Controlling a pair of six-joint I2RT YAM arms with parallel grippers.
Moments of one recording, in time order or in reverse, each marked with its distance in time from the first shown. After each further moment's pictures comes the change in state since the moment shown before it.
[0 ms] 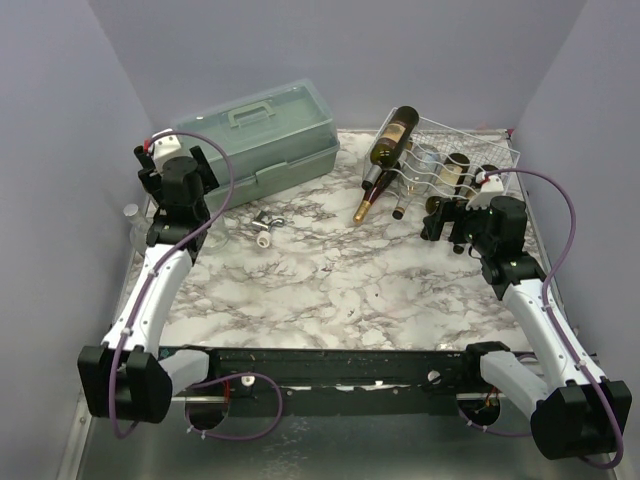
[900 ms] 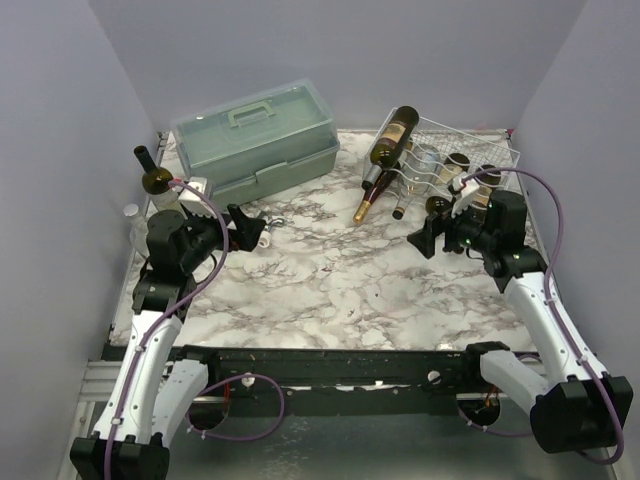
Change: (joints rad) left arm 0.000 -0.455 -0.224 -0.145 0.925 -0.058; right arm -0.006 0.013 0.040 -0.111 -0.371 -0.242
